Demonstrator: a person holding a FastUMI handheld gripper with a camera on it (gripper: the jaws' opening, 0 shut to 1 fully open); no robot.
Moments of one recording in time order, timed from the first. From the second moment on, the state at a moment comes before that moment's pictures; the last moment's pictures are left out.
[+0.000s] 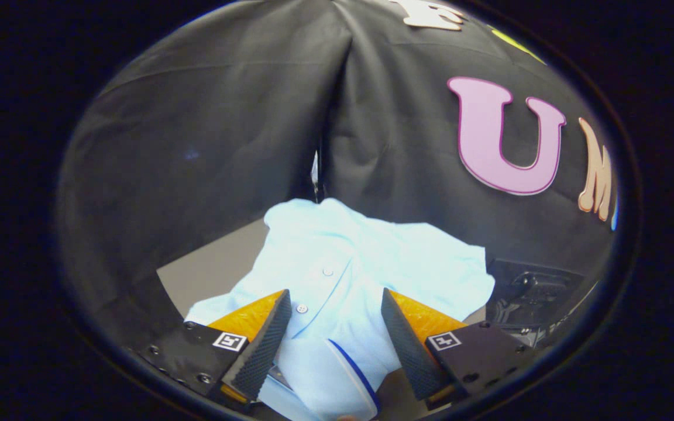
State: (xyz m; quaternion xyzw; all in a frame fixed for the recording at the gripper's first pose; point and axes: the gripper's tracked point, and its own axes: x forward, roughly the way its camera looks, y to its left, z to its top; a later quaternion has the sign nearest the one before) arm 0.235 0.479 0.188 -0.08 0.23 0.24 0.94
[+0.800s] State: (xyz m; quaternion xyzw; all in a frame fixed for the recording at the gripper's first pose) arm 0.230 0.492 0.185 -0.03 0.21 0.27 0.94
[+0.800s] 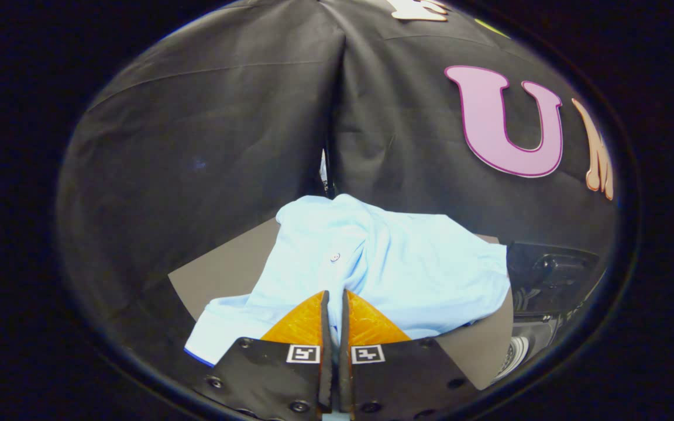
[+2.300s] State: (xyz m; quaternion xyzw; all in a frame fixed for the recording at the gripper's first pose) arm 0.295 0.140 0.180 0.02 0.16 -0.04 0.99
